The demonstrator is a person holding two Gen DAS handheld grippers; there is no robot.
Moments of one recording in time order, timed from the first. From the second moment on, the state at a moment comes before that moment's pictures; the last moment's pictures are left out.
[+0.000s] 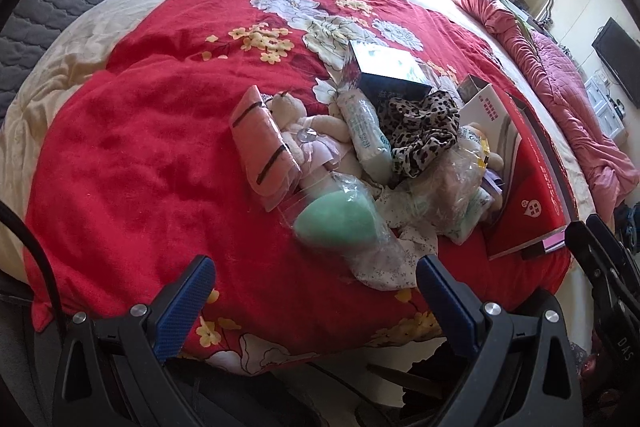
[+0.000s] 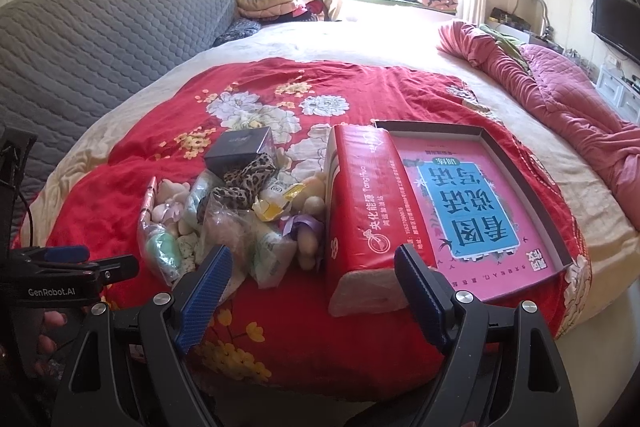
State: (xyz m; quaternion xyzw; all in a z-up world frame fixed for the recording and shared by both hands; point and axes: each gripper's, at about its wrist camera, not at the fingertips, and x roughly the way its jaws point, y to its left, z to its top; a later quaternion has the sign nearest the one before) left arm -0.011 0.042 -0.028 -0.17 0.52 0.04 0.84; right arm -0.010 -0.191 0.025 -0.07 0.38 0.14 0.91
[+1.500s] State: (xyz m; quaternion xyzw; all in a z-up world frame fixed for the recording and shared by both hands) left arm 0.025 0.054 -0.067 -0.25 0.53 -0.03 0.81; right arm 0.016 -0.071 -0.056 -0.34 0.31 0.27 0.85
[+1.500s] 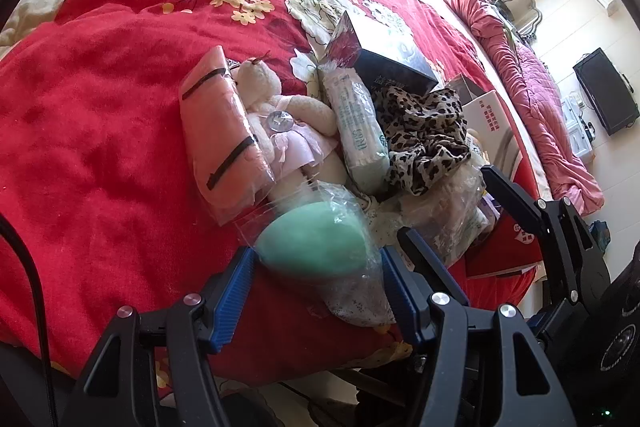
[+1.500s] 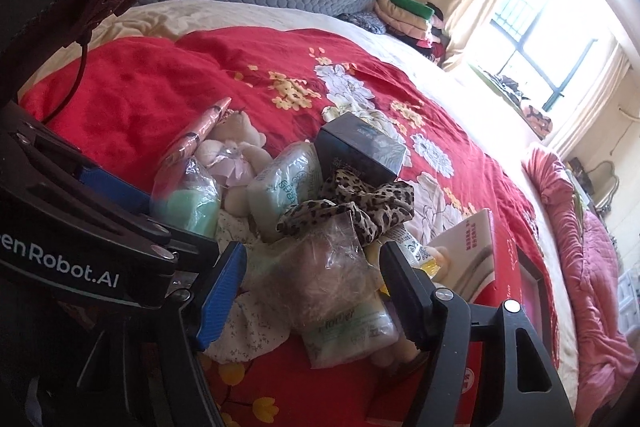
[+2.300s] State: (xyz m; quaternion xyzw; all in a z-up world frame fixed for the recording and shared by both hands) left arm 0.028 0.050 -0.073 -0.25 0.54 -0.02 0.81; right arm 0.005 -0.085 -0.058 -0.37 0.28 0.29 0.84
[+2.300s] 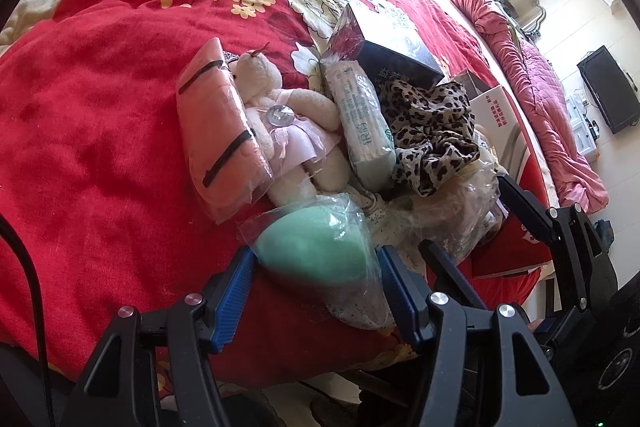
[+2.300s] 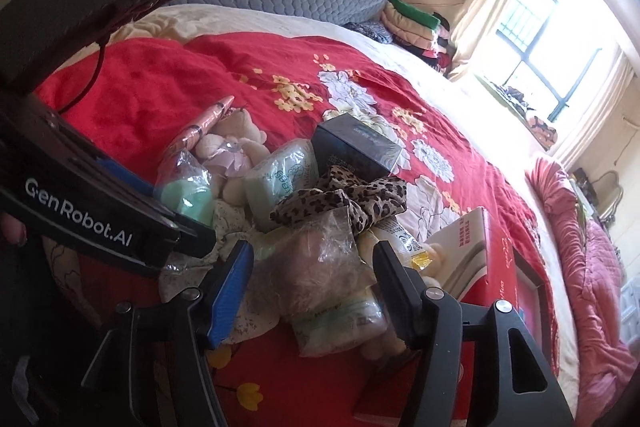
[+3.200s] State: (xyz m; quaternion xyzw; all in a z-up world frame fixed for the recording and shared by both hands) left arm 0.018 0.042 -0.054 -0.23 0.51 -0.04 0.83; right arm 0.019 -0.130 -0.012 -0.23 0.29 0.30 0.88
